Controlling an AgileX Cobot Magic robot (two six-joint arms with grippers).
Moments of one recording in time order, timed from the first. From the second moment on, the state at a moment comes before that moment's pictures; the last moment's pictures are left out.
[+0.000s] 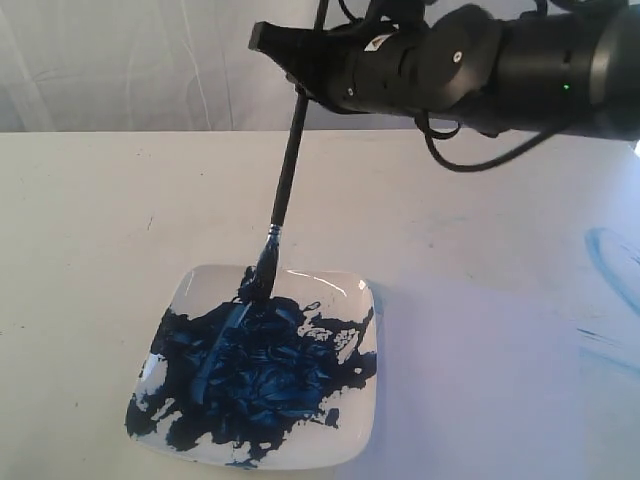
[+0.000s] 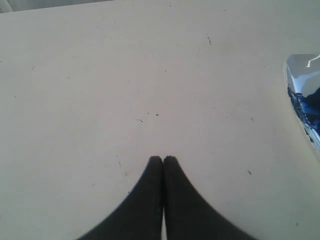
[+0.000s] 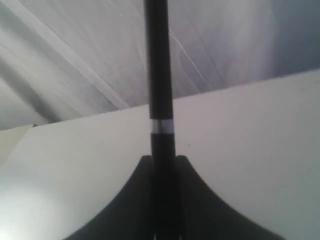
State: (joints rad) left arm 0.00 0.00 0.02 -0.11 0.42 0.18; right arm 0.74 1.71 -1.28 0.55 -0.08 0.00
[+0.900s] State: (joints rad) left arm 0.00 0.00 0.02 -0.11 0.42 0.18; right arm 0.92 1.82 -0.94 -0.16 -0.98 0.41
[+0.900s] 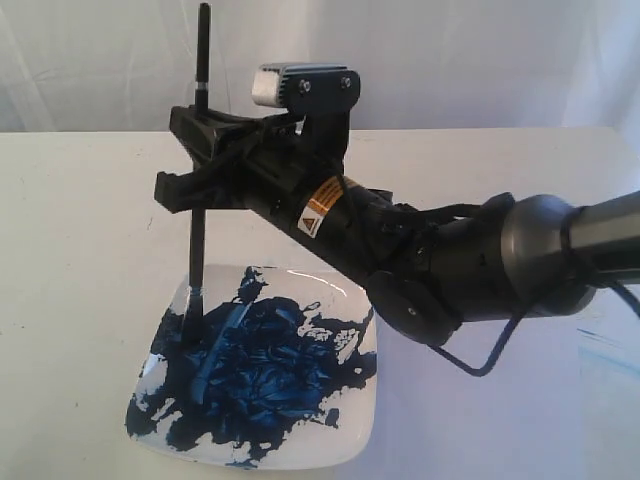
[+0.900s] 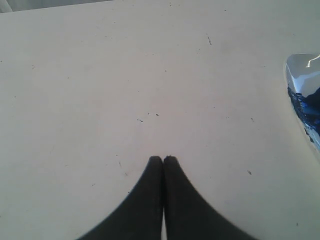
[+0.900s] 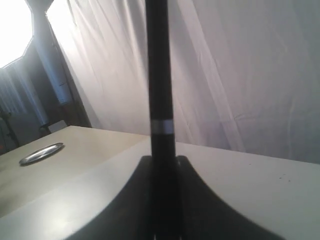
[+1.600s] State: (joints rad) left arm 0.00 0.00 0.02 -0.11 0.42 0.18; right arm 0.92 1.95 -0.94 -0.19 -1.06 0.48
